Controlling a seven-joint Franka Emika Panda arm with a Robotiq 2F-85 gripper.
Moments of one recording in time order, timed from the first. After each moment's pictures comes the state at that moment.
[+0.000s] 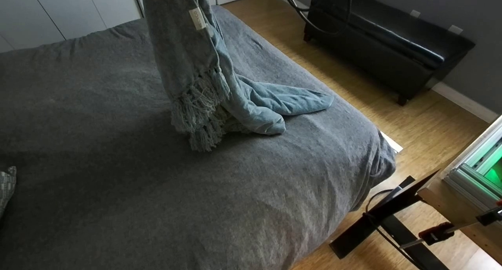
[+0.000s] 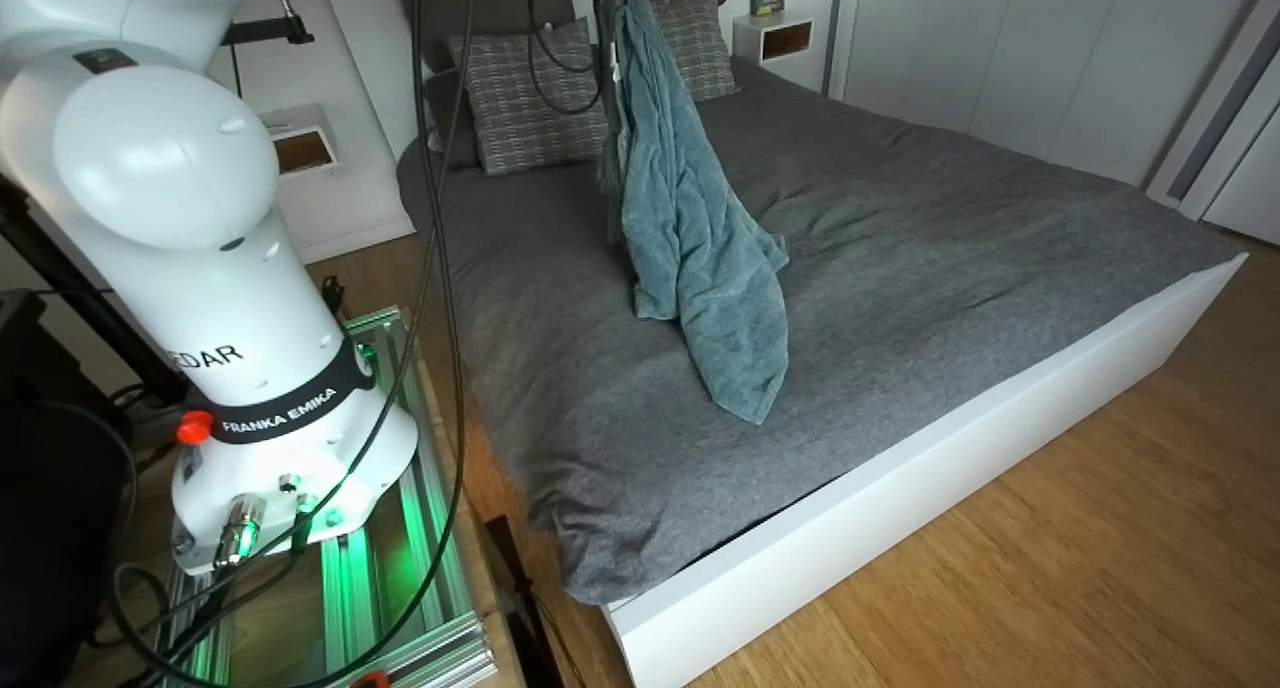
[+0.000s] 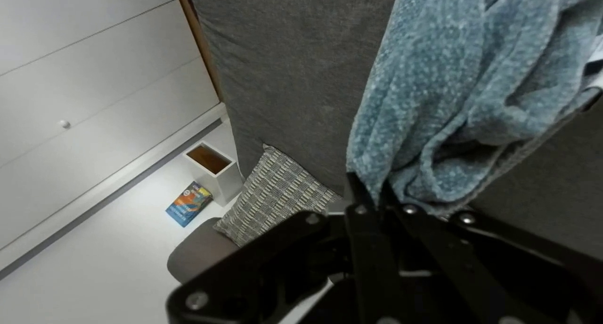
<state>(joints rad) 0.50 0.68 0.29 -1.42 -0.94 2.86 -0.17</state>
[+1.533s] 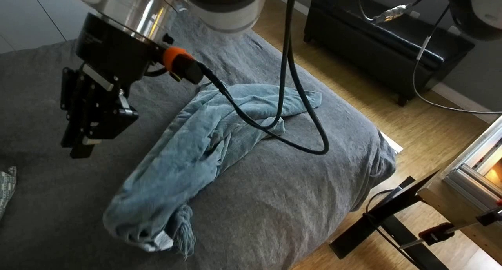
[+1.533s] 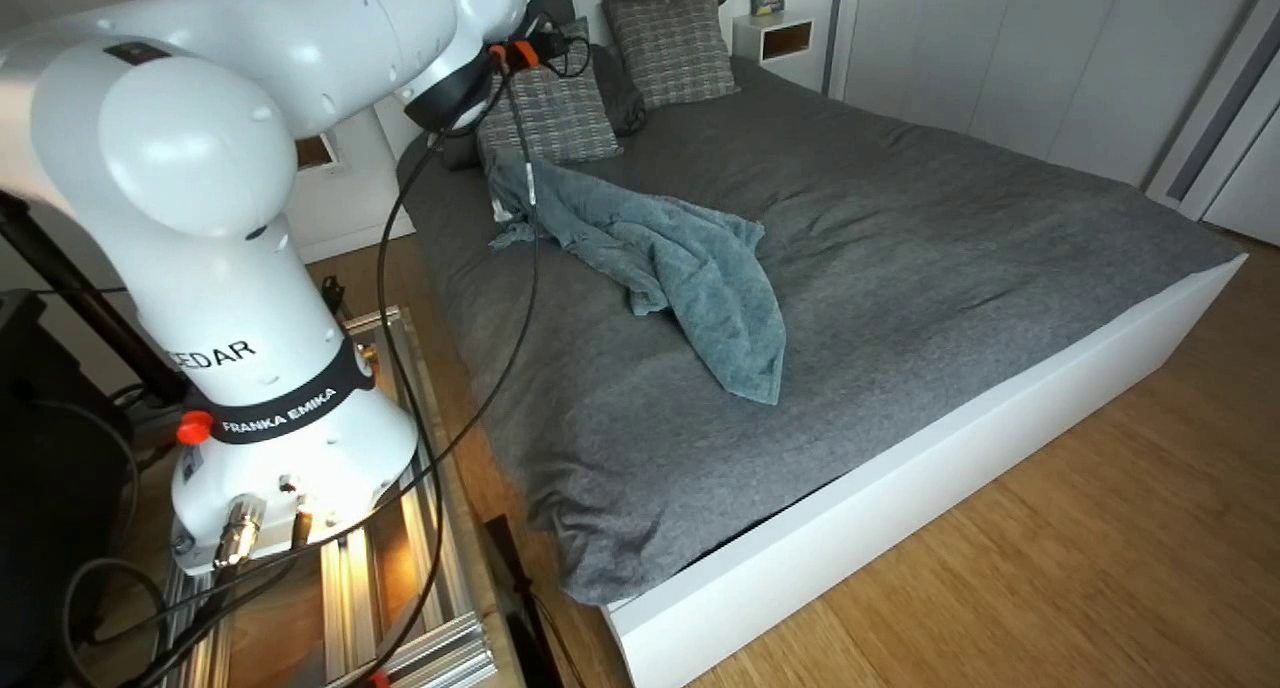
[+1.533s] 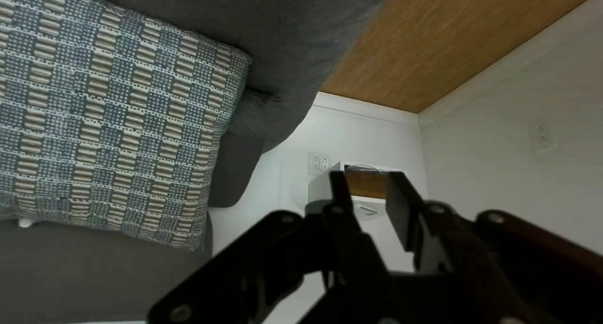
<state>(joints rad) 0.65 1.48 1.12 -0.63 -0.46 2.35 -1.04</state>
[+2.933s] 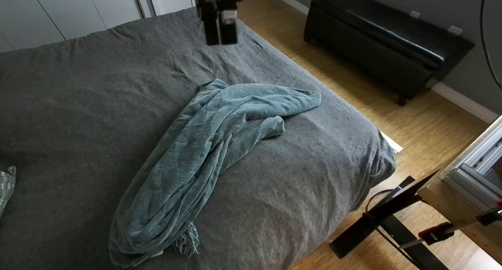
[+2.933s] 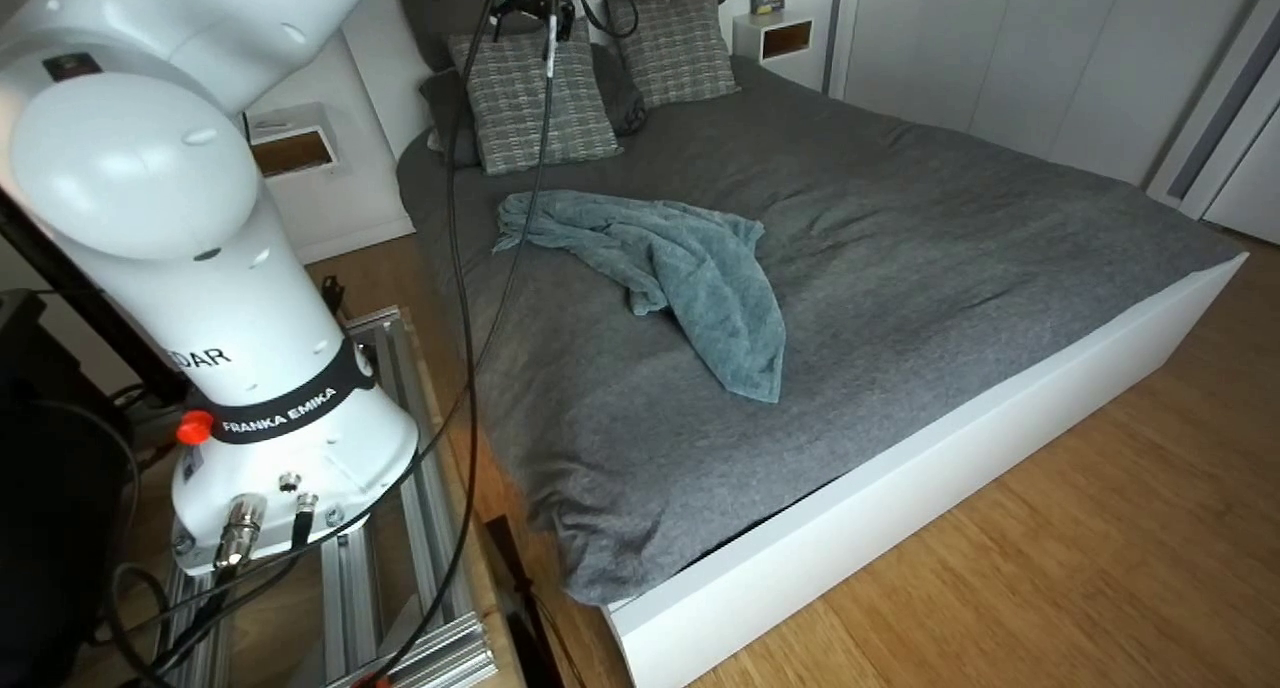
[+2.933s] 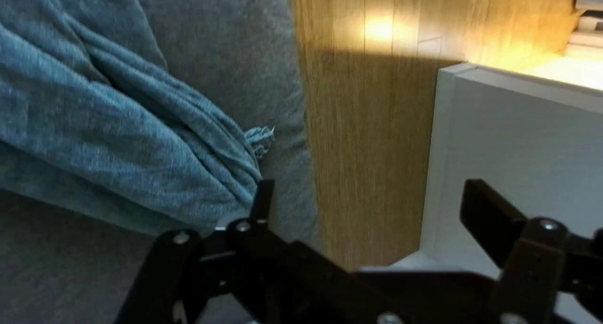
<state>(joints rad) 0.36 1.03 0.90 -0.95 -0.28 1.61 -0.38</state>
